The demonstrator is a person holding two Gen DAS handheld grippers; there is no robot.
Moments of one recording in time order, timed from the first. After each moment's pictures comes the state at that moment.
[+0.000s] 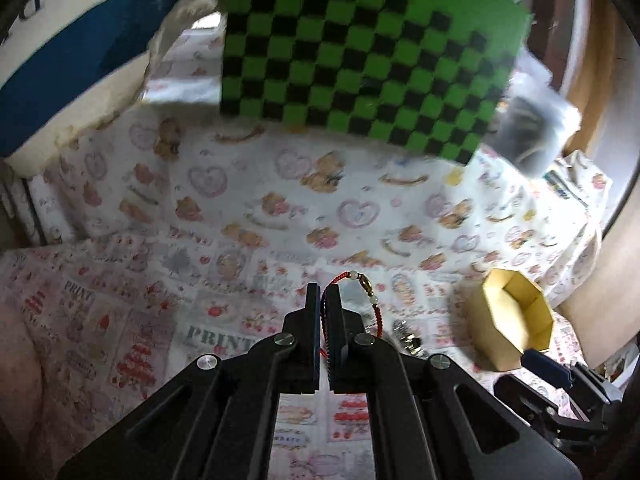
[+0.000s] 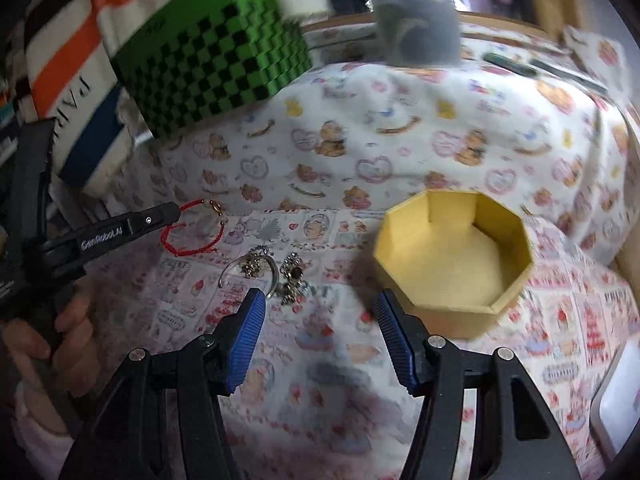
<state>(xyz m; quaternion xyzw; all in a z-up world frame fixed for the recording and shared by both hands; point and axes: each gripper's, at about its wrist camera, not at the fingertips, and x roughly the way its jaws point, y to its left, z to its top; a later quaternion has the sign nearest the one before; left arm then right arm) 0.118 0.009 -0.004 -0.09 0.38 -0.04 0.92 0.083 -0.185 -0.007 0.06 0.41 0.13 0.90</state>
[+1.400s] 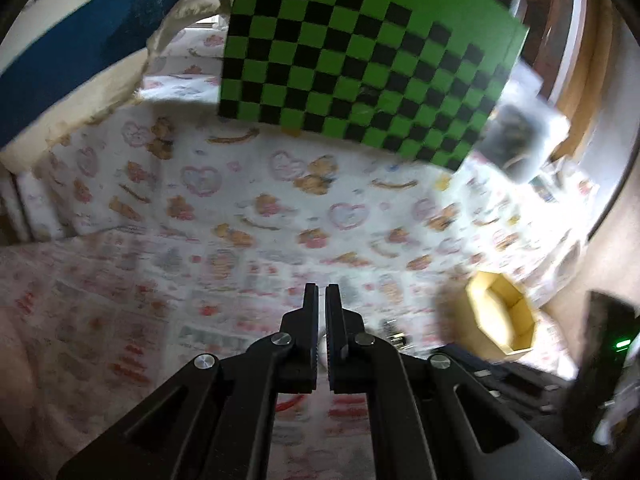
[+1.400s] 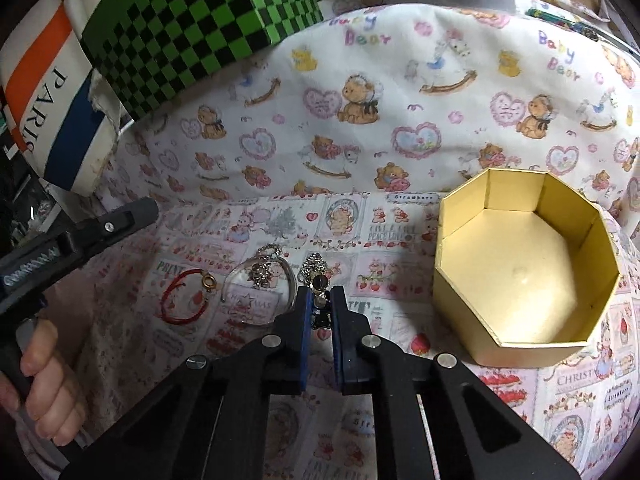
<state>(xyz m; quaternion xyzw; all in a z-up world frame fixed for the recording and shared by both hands) 0.118 0.012 0.002 -0.09 0.37 -0.06 0.92 0.119 -0.172 -0.035 0.10 0.43 0.15 0.89</state>
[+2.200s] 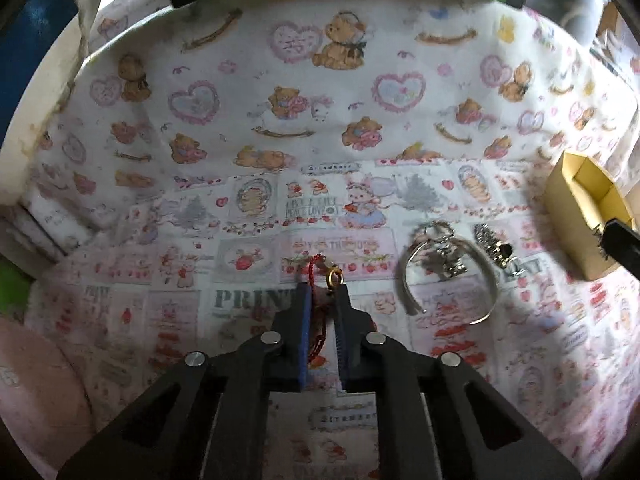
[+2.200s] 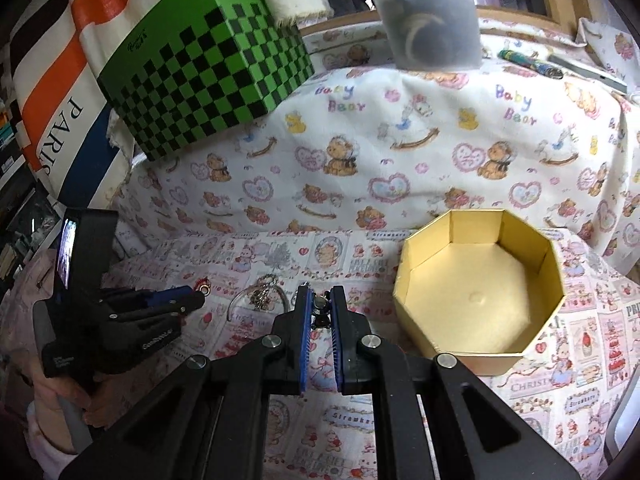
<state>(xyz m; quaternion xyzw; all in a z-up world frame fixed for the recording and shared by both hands) 0.145 0.000 -0.055 0.05 0.49 -0.02 0.87 0.104 -0.197 -0.005 0.10 0.39 0.13 0.91</state>
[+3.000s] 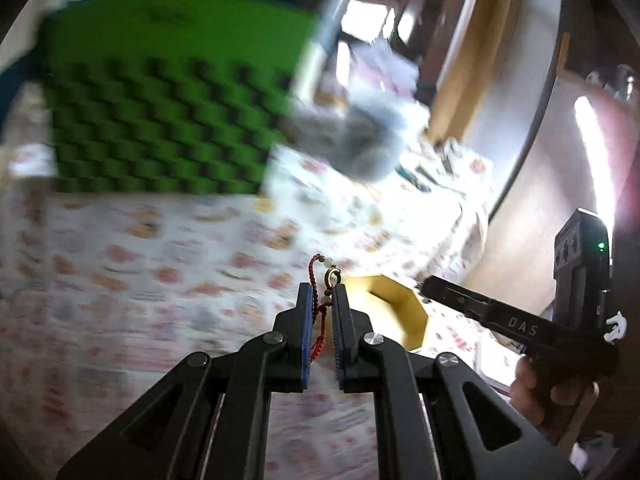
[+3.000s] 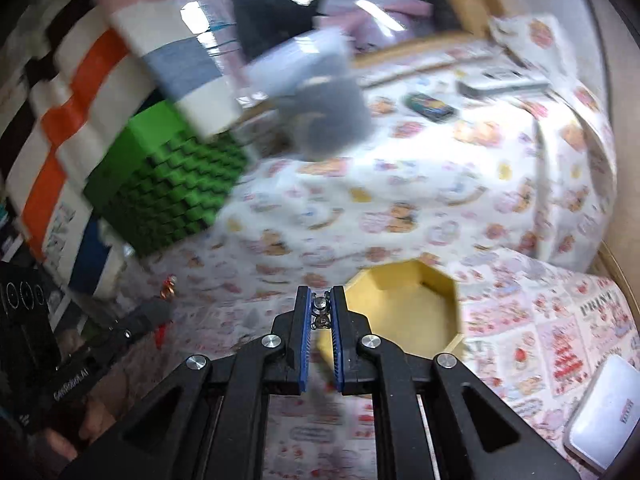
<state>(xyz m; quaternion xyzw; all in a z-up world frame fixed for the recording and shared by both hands) 0.123 -0.075 0.042 -0.08 0.34 -0.25 0.90 0.099 -0.288 0.036 0.21 0.34 0.07 0.91</state>
